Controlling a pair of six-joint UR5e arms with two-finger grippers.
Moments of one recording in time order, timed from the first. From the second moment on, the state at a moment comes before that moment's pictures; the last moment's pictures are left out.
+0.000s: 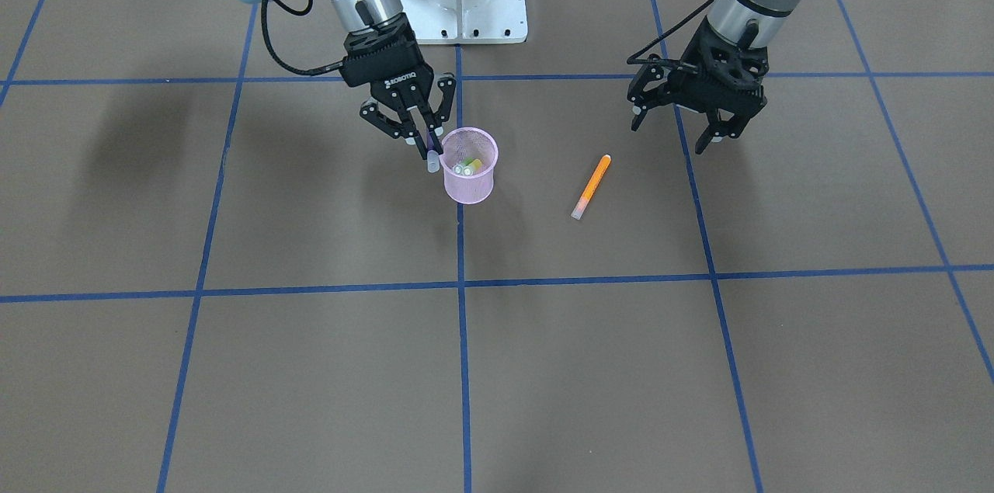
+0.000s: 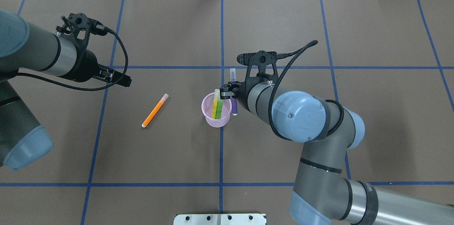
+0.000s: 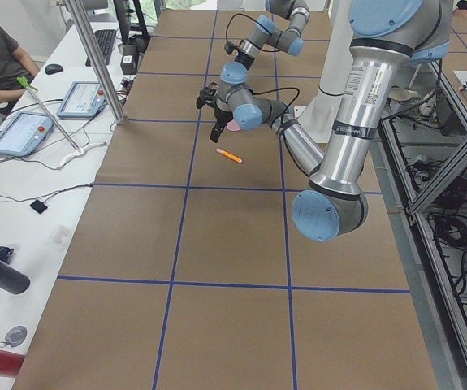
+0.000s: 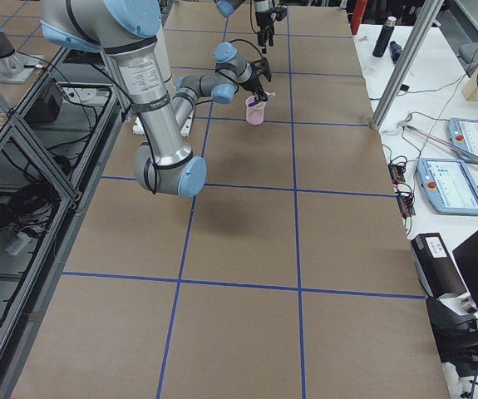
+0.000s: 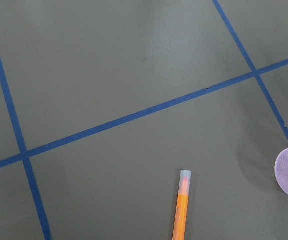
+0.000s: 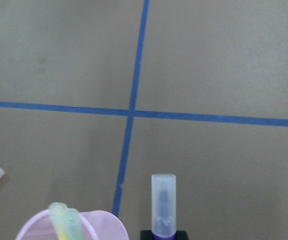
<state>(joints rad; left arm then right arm) -0.78 -1.85 -2.03 -1.78 -2.00 -0.76 0.36 -1.04 1.86 -1.15 1.28 1.16</state>
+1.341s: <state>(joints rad) -0.77 -1.84 -2.02 -1.78 -2.00 -0.76 0.27 -0.99 1.75 -1.07 1.03 1.16</state>
